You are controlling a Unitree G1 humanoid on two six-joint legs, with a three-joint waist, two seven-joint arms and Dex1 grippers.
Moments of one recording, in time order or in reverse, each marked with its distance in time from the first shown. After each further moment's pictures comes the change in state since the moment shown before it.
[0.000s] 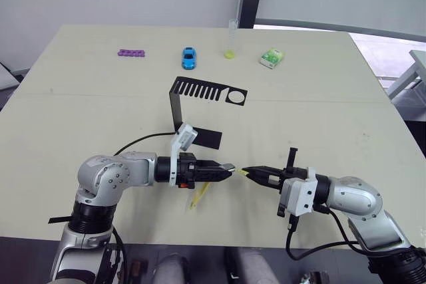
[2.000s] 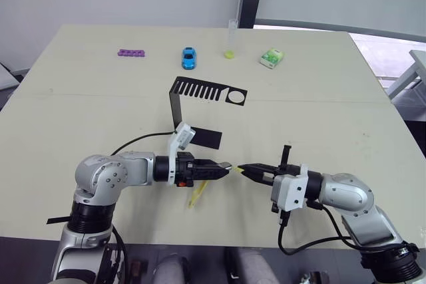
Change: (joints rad) left arm -0.002 -0.021 0.027 0.000 0.001 0.039 0.044; right arm -0.042 0.038 0.033 0.003 -0.069 0.048 0.000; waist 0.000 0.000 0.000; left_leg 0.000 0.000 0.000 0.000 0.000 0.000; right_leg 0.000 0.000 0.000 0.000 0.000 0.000
